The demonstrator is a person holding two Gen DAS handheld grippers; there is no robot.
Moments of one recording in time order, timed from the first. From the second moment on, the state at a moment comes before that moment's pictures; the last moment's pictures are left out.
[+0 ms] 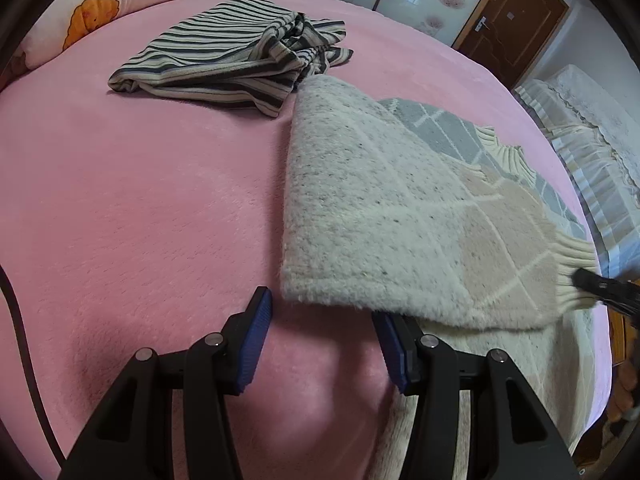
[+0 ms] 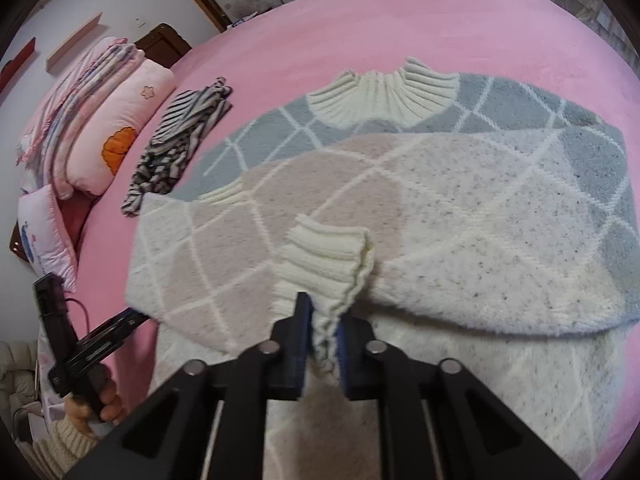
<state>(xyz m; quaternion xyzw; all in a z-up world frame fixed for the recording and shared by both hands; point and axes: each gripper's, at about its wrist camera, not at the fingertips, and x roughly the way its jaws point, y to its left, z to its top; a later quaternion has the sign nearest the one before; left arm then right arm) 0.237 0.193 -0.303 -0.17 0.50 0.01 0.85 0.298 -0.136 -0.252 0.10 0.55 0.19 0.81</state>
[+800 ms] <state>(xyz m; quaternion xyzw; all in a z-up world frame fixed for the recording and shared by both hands) 0.302 0.152 -0.282 -0.20 0.48 0.05 0.85 0.338 -0.169 -0.126 -0.03 0.38 0.08 0.92</state>
